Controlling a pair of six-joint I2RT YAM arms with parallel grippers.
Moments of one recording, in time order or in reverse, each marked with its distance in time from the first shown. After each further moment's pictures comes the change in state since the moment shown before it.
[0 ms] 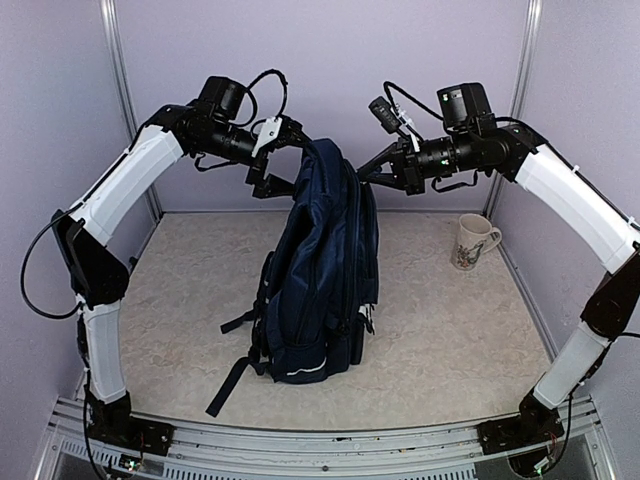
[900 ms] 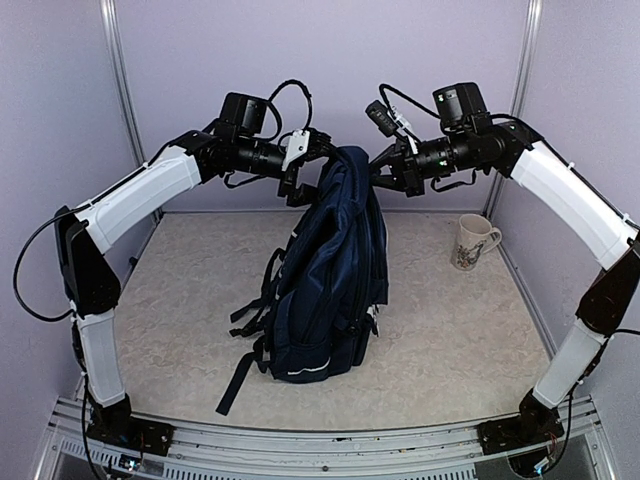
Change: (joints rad) left arm -0.116 -0.063 -0.304 0.423 -0.038 -0.147; right arm 0.007 0.036 0.045 -0.061 -0.005 -0.080
